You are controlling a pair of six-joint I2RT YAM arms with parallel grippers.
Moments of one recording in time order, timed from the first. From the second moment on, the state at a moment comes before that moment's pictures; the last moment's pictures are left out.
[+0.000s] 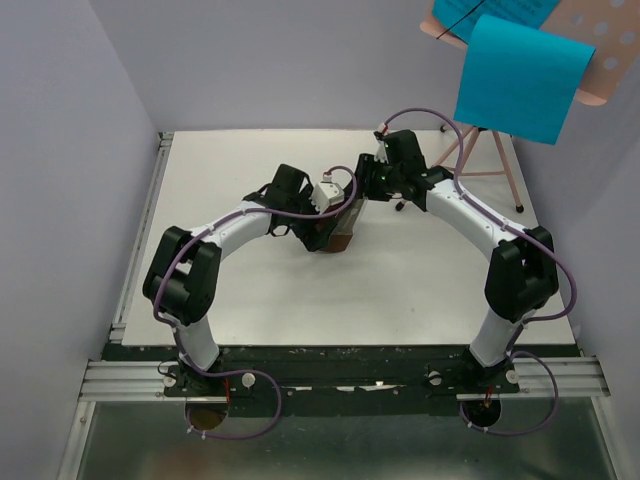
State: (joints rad) left arm -0.47 1.76 1.20 -0.32 0.48 0.40; right arm 0.46 1.77 1.46 -0.38 -0.22 0.47
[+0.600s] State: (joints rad) left arm -0.55 1.76 1.18 -0.31 0.35 0.39; right arm 0.44 1.77 1.45 -0.37 -0.23 0.50
